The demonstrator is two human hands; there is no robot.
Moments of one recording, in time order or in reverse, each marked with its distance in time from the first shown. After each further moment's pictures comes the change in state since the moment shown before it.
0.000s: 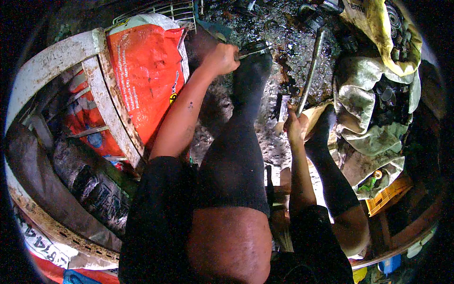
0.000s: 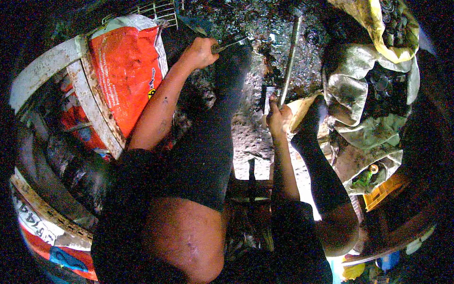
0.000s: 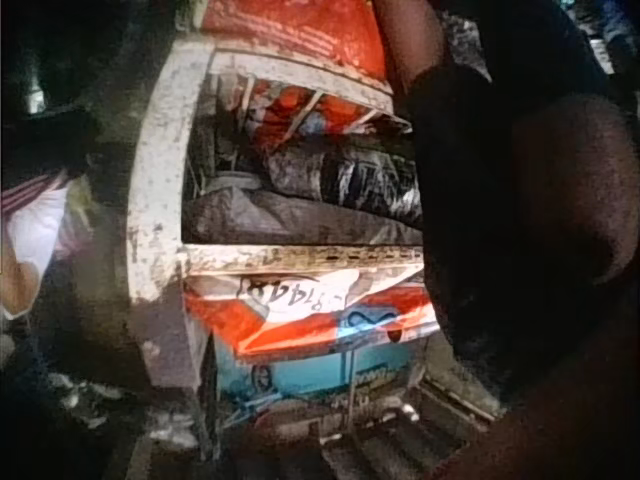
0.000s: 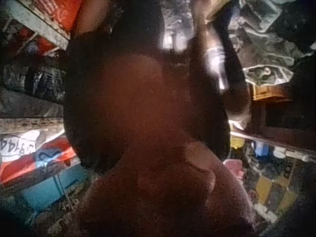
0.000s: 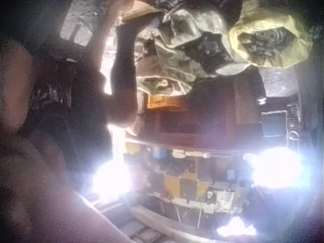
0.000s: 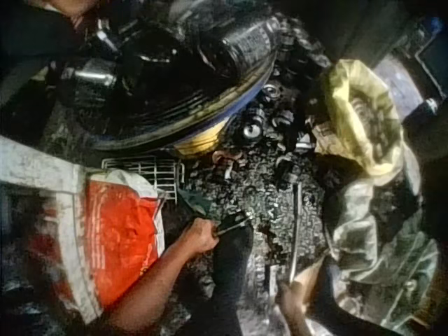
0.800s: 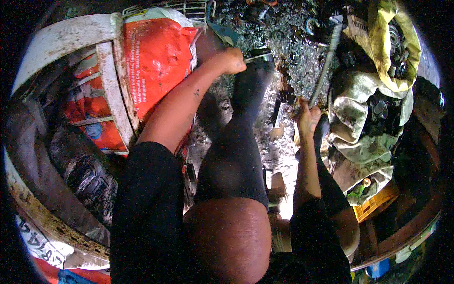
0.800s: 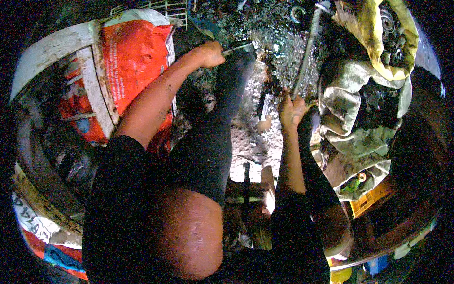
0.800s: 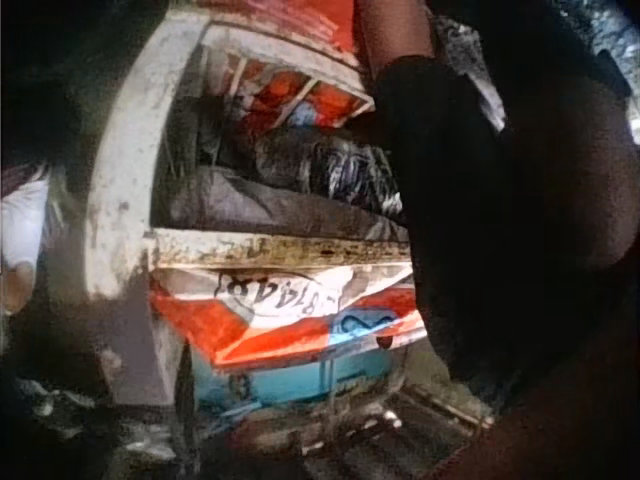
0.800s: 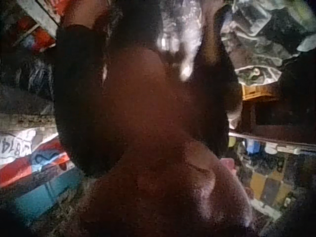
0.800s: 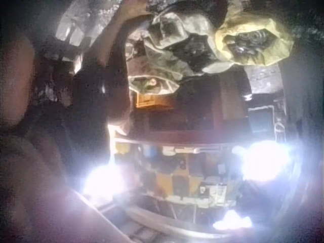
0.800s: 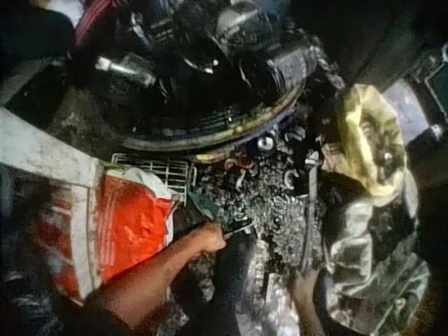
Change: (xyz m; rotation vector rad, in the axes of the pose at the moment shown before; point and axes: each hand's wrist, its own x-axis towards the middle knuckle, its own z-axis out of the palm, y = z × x) left_hand 0.027 0.004 -0.001 0.049 -0.350 -0.125; right_hand 0.063 -0.021 -0.028 -0.230 0.125 -0.200
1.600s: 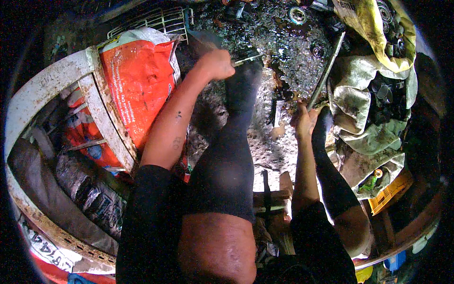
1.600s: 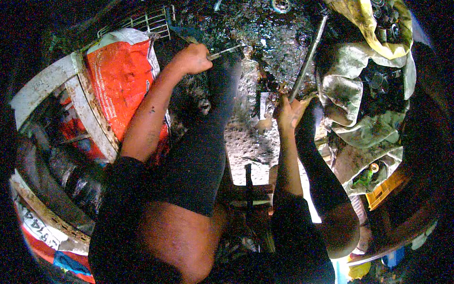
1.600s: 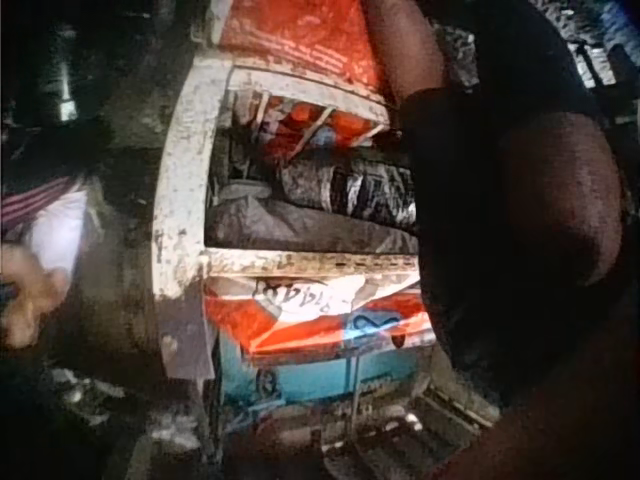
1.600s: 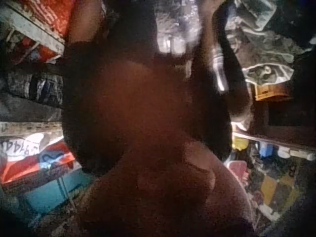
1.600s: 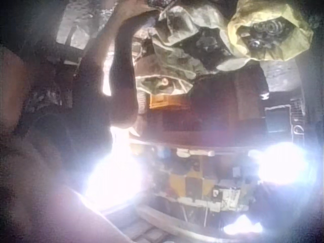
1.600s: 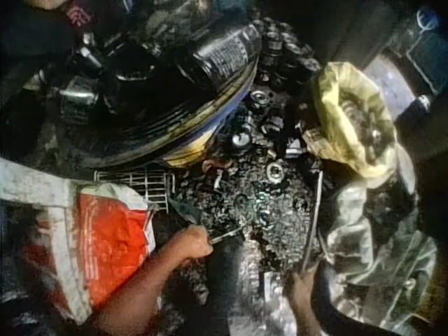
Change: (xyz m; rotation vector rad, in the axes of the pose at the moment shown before) left_hand -0.027 0.033 -0.036 0.103 -0.012 0.001; right_hand -0.010 0.031 0.004 0.226 0.091 0.037
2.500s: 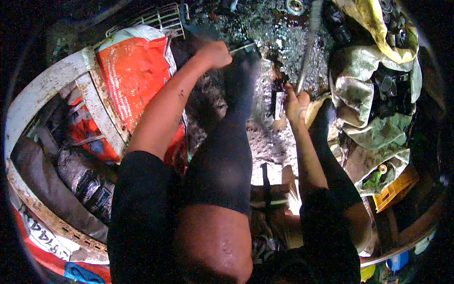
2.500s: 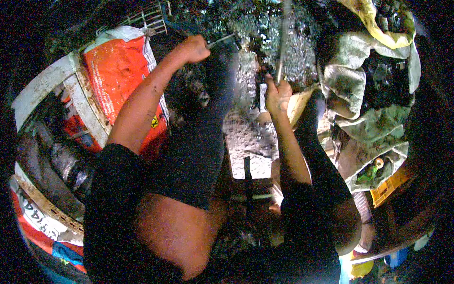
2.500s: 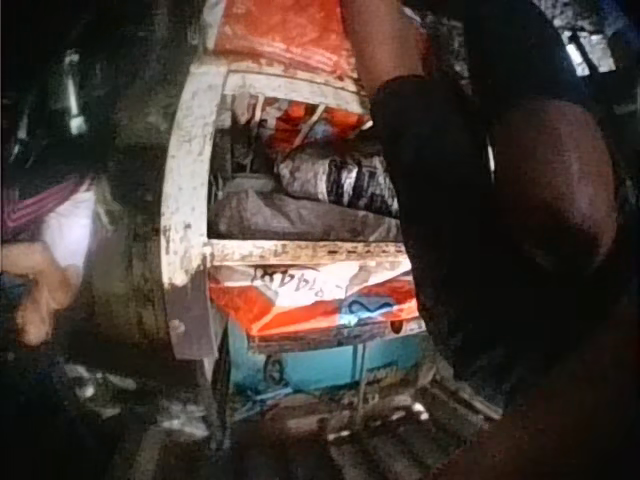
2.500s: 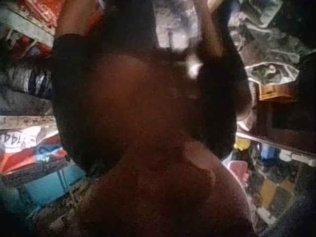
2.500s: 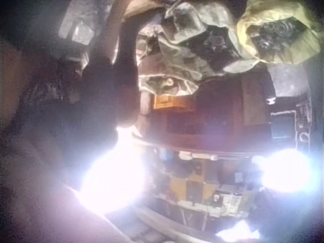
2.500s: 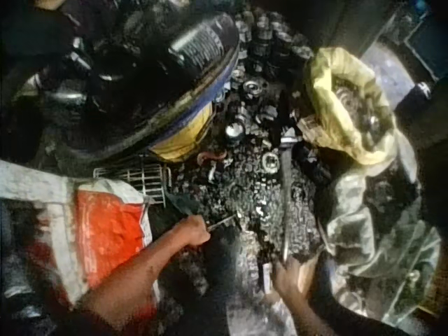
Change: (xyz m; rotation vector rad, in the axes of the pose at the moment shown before) left_hand 0.020 -0.022 0.019 0.162 0.036 0.032; right_hand -0.015 -0.048 0.038 -0.224 -0.182 -0.120
